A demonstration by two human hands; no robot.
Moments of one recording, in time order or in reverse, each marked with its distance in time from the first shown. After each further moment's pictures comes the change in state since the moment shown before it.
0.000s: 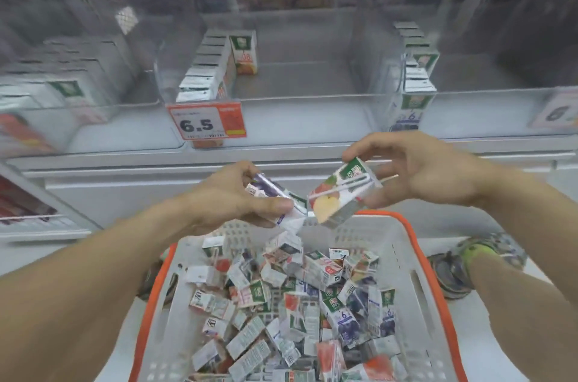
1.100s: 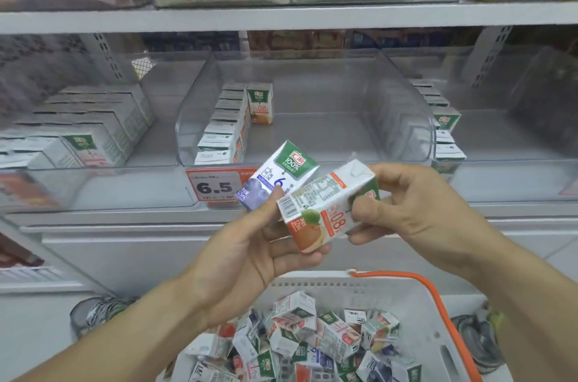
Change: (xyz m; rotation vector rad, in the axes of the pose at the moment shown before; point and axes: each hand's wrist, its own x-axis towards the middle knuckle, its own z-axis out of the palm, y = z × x) left_hand -0.009 0.032 -0.002 -0.782 -0.094 0.129; right_hand 0.037 -0.056 0.034 0.369 0.261 -0.139
